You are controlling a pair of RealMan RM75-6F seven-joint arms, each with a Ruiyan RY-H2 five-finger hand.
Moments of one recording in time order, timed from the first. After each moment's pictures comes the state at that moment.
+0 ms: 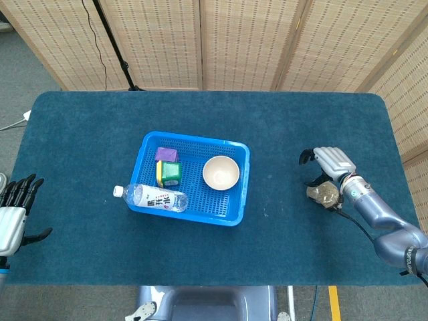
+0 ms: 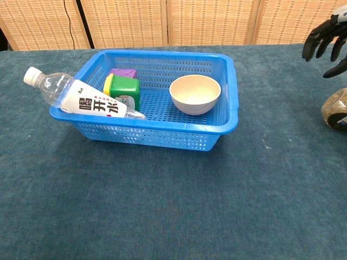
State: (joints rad) left arm -0.13 -1.09 -0.05 -1.66 1.48 1.44 0.04; right arm 0.80 -1.10 0.14 -1.37 -1.28 0.60 0.42
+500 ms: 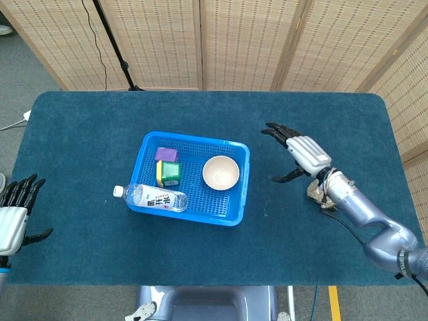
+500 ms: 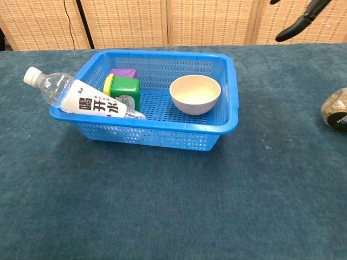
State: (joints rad) left arm -0.13 -1.09 -0.05 -1.66 1.48 1.44 0.04; right arm 0.83 -1.10 0.23 -1.52 -1.46 0.79 0.56
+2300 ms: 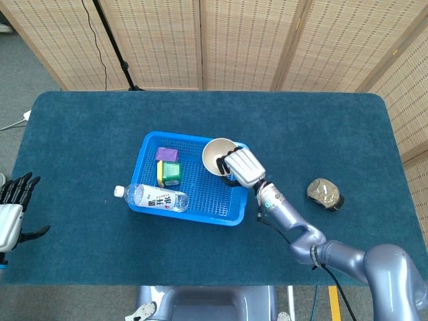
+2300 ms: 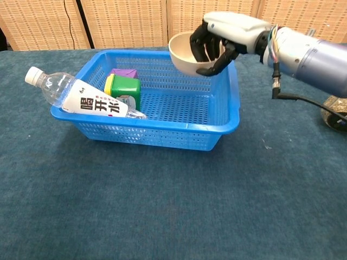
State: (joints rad) left arm -0.14 -1.09 -0.05 -1.63 1.45 1.41 -0.01; right arm 0.94 -1.65 0.20 -1.11 -1.42 1.03 0.16
